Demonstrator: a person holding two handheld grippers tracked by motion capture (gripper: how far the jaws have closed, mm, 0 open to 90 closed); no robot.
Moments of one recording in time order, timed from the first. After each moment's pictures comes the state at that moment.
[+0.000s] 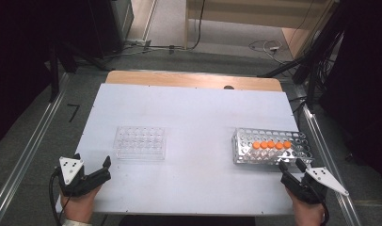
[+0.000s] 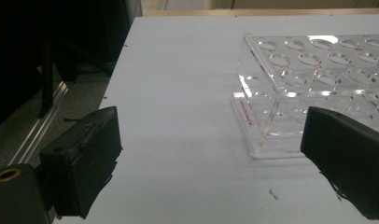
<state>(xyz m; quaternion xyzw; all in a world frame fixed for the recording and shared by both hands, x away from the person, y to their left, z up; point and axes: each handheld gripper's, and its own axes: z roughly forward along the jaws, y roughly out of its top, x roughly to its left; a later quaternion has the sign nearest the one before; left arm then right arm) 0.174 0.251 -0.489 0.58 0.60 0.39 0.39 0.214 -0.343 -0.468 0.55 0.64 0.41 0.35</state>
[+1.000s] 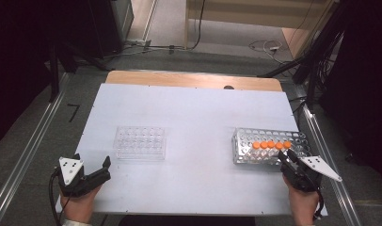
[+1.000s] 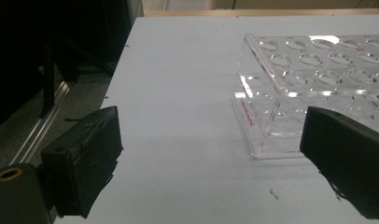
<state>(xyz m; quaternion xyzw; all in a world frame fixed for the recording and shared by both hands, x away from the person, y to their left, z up) 0.174 0.251 -0.489 0.58 0.61 0.39 0.39 0.242 -0.337 -0.465 0.55 0.65 0.41 0.34</state>
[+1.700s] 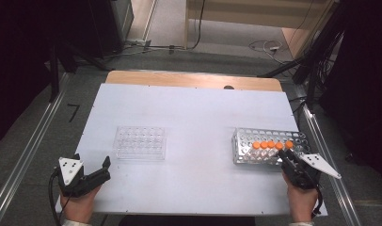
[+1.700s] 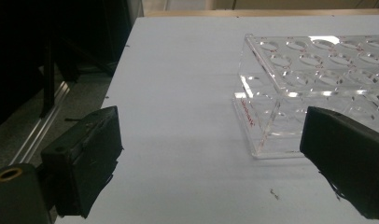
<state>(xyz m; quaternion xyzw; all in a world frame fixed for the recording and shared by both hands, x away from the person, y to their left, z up) 0.173 0.252 -0.489 0.58 0.60 0.39 0.39 0.248 -0.337 -0.464 0.54 0.64 0.43 0.33</state>
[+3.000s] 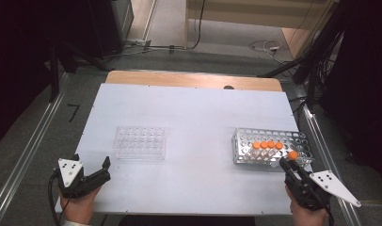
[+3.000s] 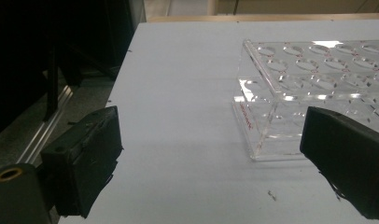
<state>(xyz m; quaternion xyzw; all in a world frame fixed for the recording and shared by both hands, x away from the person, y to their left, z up) 0.169 0.248 -0.486 0.57 0.60 0.40 0.39 0.186 -0.318 -0.426 0.49 0.64 0.48 0.34</state>
